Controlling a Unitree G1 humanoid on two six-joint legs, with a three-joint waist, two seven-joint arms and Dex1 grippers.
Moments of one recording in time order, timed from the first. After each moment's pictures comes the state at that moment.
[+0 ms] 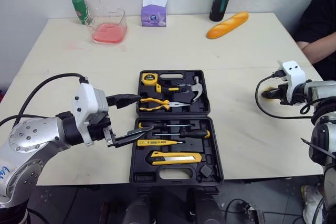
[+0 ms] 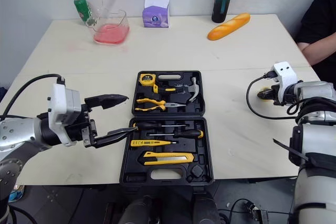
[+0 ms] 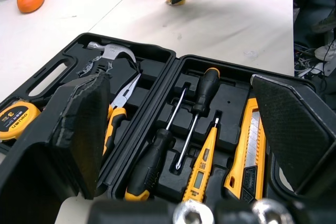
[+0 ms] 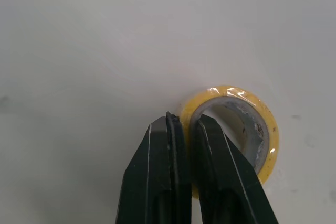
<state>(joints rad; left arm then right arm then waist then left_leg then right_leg) -0.16 0.85 0.29 -0.70 -0.81 0.66 -0.71 -1.20 -0.80 0.01 1.34 -0.17 0.35 1.01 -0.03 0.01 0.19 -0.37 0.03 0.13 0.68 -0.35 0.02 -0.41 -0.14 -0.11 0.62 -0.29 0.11</state>
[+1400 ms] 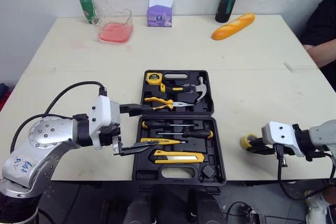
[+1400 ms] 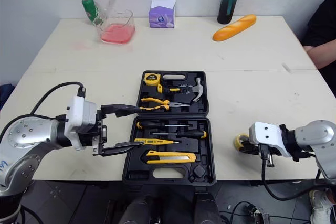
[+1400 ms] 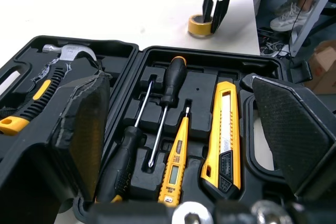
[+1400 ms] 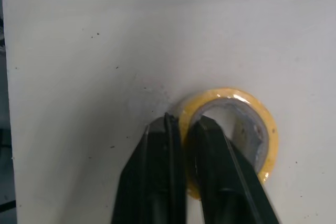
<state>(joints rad) -0.20 0.83 0.14 -0.60 -0.68 0.52 -0.90 -0.11 -1.08 -0.05 -0.05 0.19 0.09 1.36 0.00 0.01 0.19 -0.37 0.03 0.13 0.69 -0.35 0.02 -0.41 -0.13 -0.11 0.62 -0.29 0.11</state>
